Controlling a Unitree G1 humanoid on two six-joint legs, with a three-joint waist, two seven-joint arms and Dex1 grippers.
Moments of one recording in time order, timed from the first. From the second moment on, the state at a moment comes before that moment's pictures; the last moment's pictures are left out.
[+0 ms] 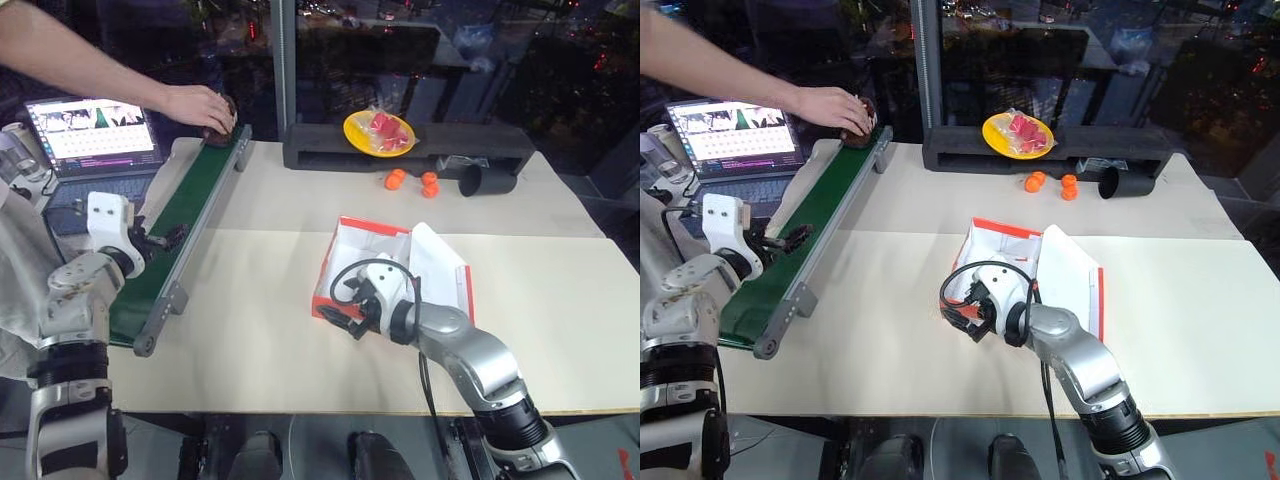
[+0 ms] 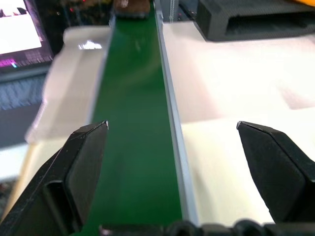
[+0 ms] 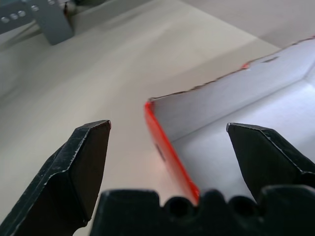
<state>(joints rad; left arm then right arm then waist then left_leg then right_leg) -0.55 0.66 0.31 0.36 -0.29 0.41 -0.51 -0.36 -0.36 0.25 -0.37 0.31 0.81 0.45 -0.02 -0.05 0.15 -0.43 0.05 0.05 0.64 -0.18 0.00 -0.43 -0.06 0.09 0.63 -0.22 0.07</state>
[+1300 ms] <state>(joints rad) -0.56 0.63 0.29 0.41 -0.28 0.31 -0.43 -0.29 -0.45 0.19 -0.37 0.28 0.77 0.52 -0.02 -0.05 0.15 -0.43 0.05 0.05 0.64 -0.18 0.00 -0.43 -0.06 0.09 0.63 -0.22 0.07</state>
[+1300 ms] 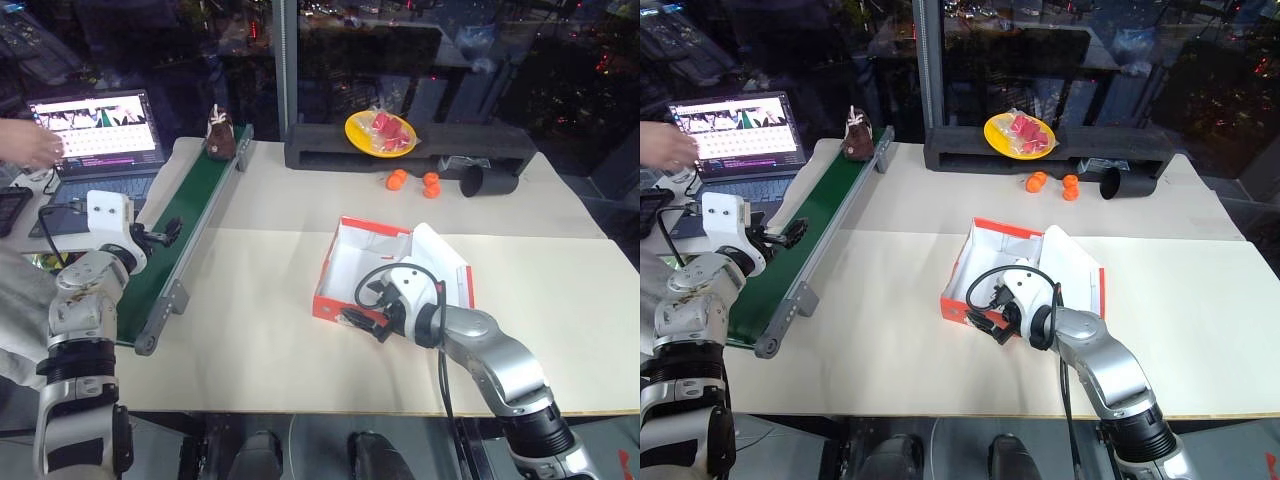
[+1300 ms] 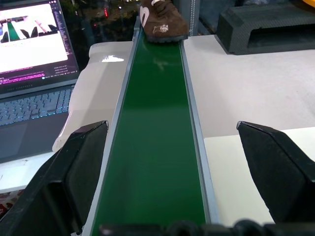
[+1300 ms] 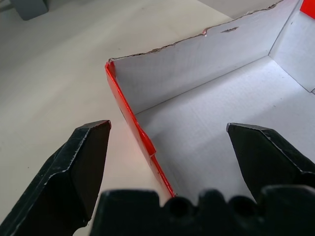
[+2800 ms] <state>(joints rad) -0.70 0.61 0.22 0.41 -0.16 0.58 -0.28 -0.31 -0.44 0.17 -0.36 0.26 0.79 0.49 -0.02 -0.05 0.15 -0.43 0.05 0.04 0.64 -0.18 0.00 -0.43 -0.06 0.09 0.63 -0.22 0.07</state>
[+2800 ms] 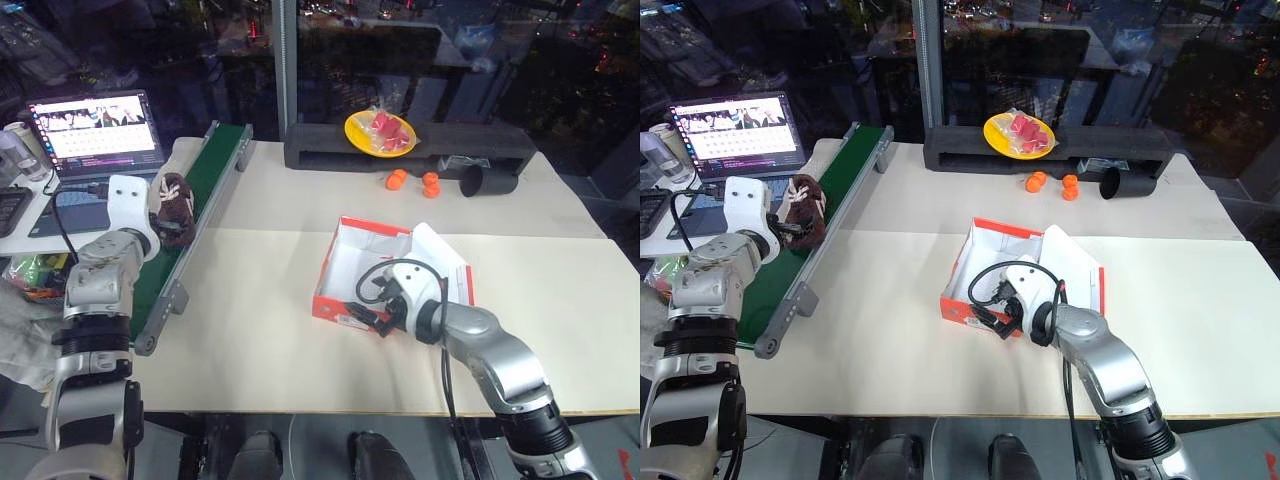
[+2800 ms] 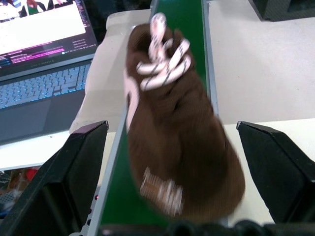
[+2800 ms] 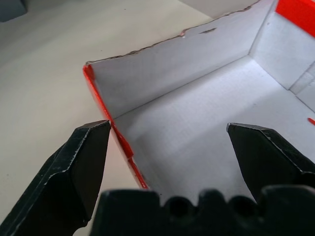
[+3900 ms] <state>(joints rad) -0.72 0.46 0.27 0.28 -0.23 0.55 -0.27 -0.37 -0.31 0.03 -0.36 0.36 0.87 0.44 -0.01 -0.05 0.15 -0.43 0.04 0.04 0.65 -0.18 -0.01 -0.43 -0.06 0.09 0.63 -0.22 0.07</state>
